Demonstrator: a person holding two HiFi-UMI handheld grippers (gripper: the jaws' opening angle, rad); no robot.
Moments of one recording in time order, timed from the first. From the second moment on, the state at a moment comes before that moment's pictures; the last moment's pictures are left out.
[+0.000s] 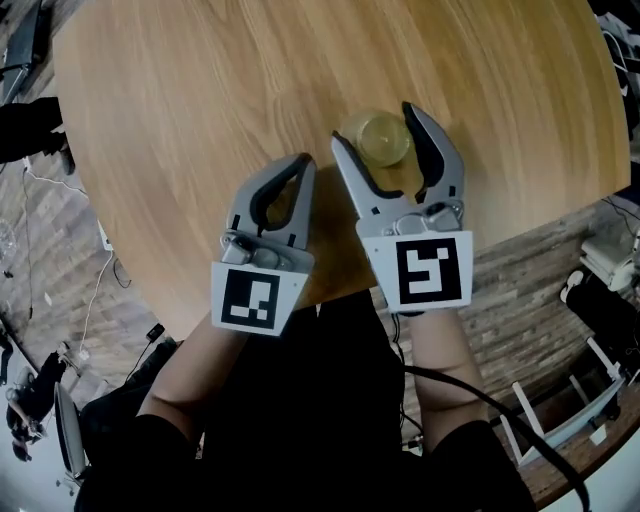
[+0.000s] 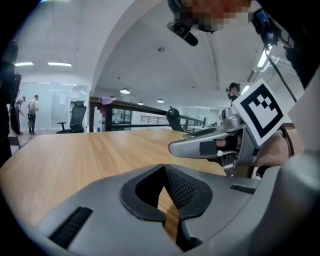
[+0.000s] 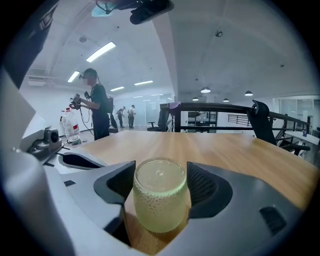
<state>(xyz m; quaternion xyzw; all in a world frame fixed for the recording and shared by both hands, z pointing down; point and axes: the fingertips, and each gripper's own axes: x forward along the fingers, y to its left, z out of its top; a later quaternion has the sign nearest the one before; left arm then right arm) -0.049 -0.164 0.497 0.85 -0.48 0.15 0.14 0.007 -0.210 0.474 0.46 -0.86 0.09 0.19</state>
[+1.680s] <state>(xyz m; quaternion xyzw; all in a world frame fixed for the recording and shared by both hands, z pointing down) 0.028 -0.126 0.478 0.97 -0.22 0.10 0.07 0.055 -0.184 0.400 0.45 -0.88 0.18 -0.04</state>
